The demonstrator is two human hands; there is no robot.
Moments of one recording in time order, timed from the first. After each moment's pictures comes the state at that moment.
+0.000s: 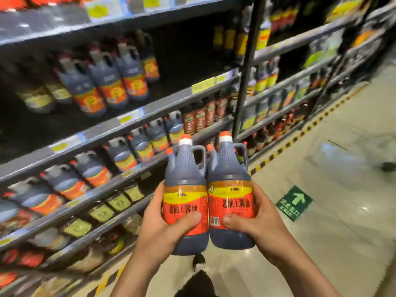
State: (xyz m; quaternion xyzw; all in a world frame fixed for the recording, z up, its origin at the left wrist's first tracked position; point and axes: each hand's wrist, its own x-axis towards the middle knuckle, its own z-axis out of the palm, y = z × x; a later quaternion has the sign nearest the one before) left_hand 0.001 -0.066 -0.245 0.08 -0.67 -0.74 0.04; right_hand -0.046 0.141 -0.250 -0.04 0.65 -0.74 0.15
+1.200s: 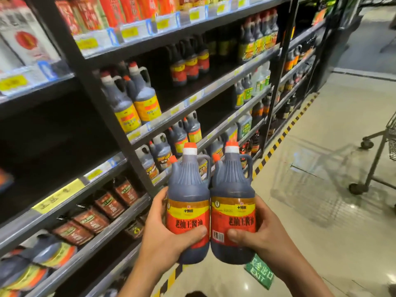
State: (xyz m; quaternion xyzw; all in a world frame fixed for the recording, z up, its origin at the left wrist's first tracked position) left_hand -0.437 0.254 -0.223 0.02 -0.73 -0.69 0.01; right_hand -0.441 0.476 -0.256 -0.05 0.62 -0.78 0.07
